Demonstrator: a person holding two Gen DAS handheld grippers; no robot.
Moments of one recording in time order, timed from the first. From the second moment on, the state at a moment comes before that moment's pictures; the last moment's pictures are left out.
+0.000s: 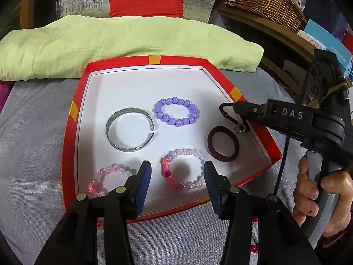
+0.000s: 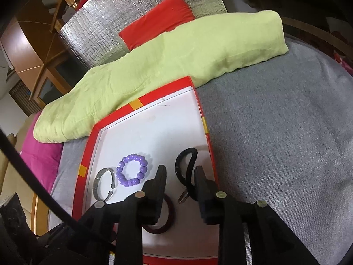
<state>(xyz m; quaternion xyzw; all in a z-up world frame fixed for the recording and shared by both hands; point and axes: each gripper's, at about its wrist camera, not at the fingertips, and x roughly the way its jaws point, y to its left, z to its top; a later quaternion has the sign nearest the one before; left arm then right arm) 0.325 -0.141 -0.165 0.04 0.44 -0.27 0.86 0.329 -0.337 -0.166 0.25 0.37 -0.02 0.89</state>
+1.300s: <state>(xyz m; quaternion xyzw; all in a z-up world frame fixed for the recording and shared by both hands) 0.296 -0.125 -0.144 0.09 0.41 -0.22 0.88 0.280 -0.327 -0.136 0.22 0.36 0.03 0.91</state>
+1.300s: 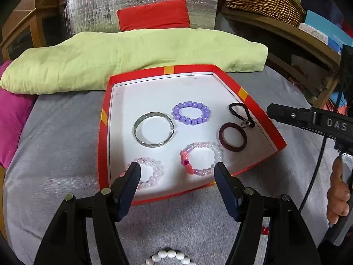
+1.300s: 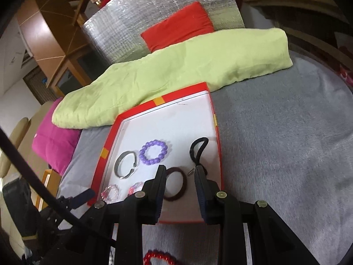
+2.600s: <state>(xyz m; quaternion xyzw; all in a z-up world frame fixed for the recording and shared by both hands) 0.225 -0.038 -0.157 0.06 0.43 -0.17 0.88 0.183 -0.303 -0.170 0.23 0.42 0.02 0.88</state>
